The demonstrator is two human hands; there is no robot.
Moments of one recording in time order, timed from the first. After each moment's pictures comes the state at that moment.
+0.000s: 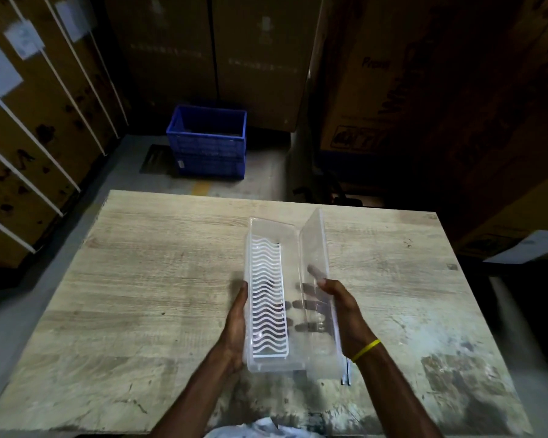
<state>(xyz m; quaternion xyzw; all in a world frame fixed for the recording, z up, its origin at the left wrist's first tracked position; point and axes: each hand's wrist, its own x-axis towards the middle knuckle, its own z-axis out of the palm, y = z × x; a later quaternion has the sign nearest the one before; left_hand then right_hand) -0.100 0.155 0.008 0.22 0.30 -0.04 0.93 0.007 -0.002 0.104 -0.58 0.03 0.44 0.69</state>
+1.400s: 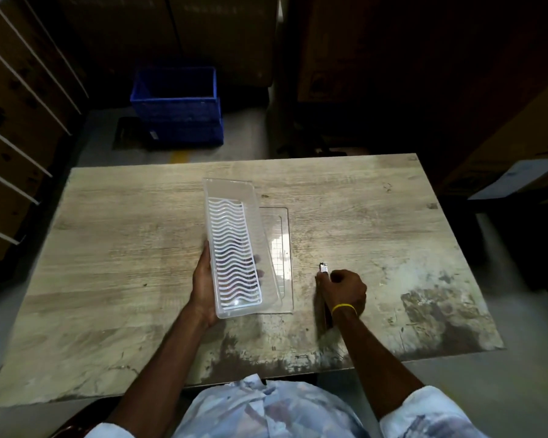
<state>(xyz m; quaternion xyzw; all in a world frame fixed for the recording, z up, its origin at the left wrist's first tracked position) -0.103 0.168 0.011 0.24 0.23 -0.04 0.94 0.006 -0.069 -0.007 -0.92 0.16 0.11 0.34</state>
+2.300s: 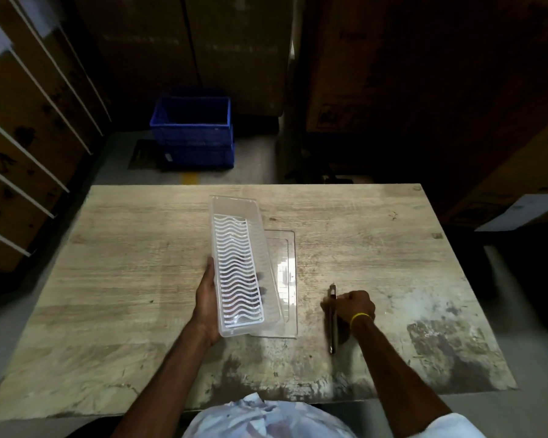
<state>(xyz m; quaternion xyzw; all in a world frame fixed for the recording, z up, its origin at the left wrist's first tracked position) -0.105 0.170 0.026 0.23 0.26 -0.01 0.94 0.044 -0.077 -0.003 -0.88 0.19 0.26 0.35</state>
